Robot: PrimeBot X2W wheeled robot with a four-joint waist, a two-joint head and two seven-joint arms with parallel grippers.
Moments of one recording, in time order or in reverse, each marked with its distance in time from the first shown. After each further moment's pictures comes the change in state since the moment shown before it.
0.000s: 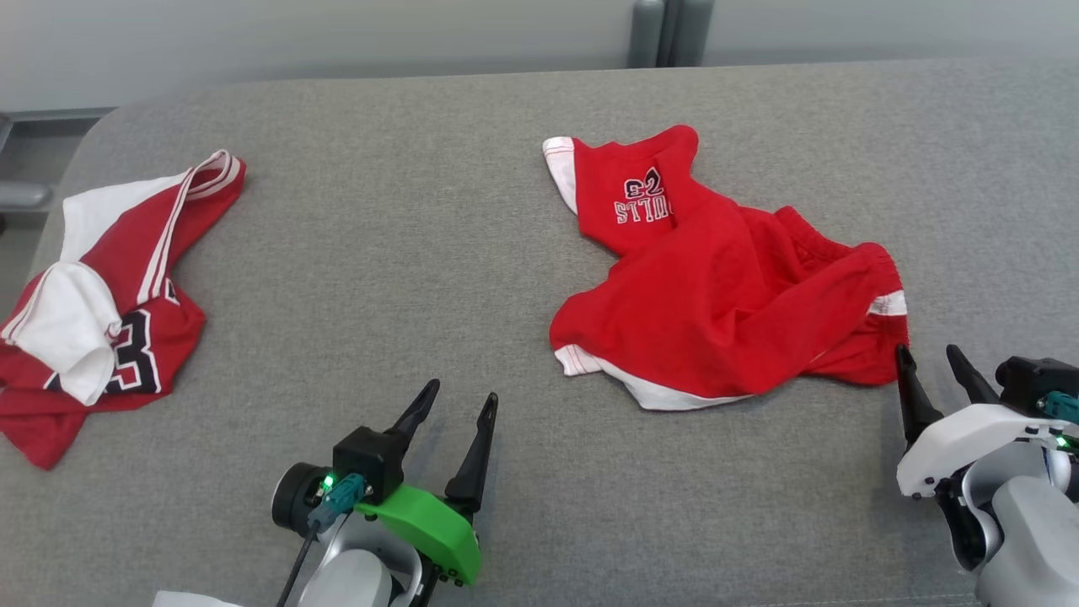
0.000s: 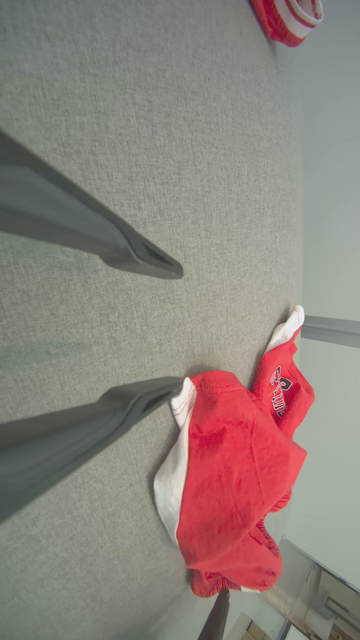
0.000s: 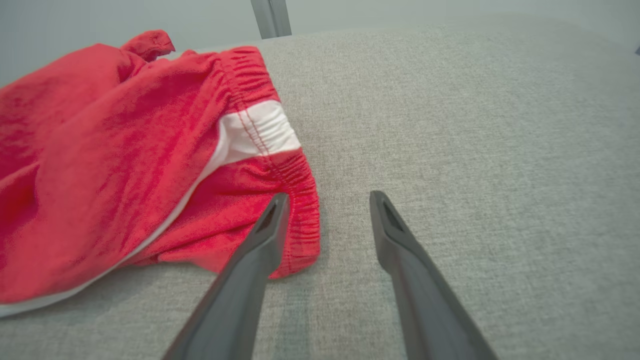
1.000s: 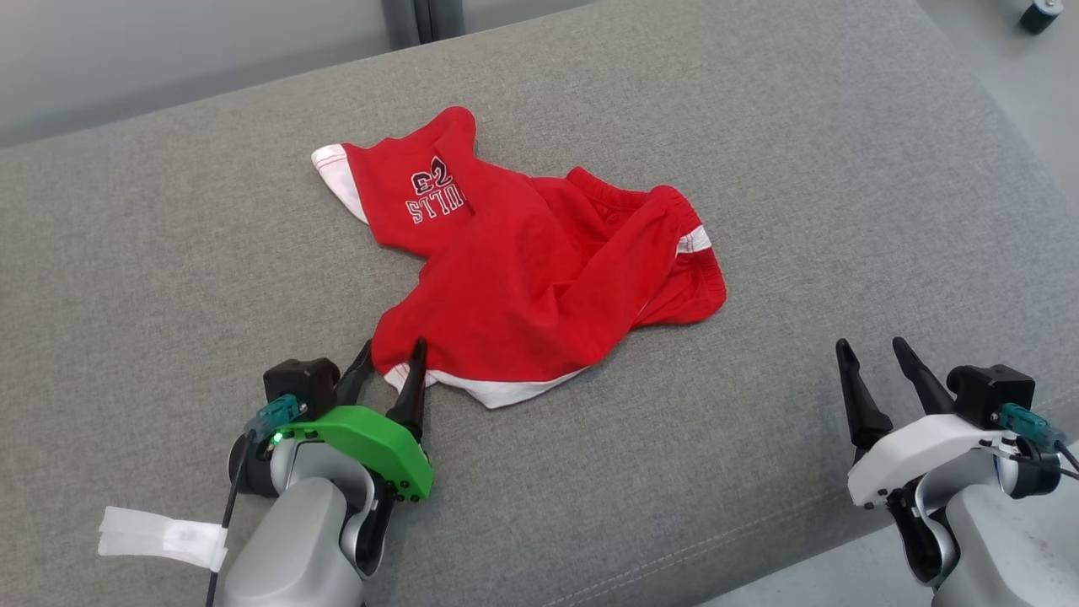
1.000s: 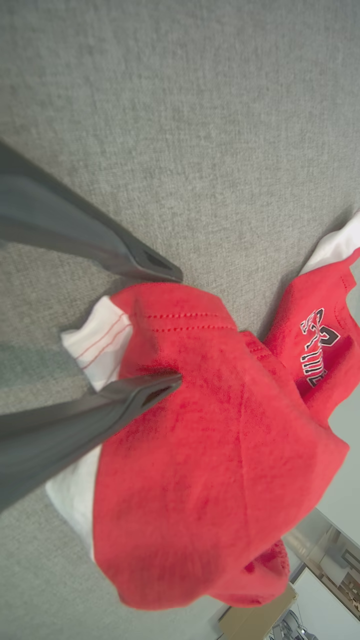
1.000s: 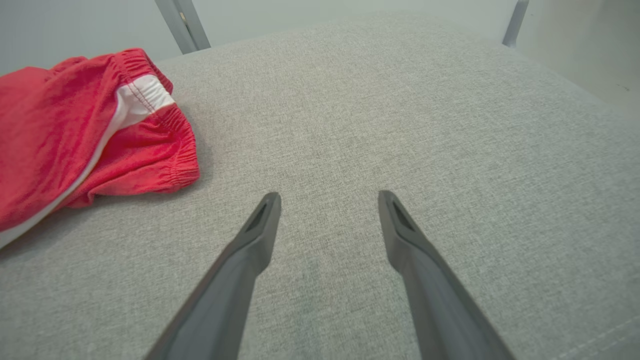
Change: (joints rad) left arm -0.240 -0.002 0.045 0.354 -0.238 0.000 0.000; right arm 0.091 0.071 0.007 -0.195 -0.032 0.000 0.000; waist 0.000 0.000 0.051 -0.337
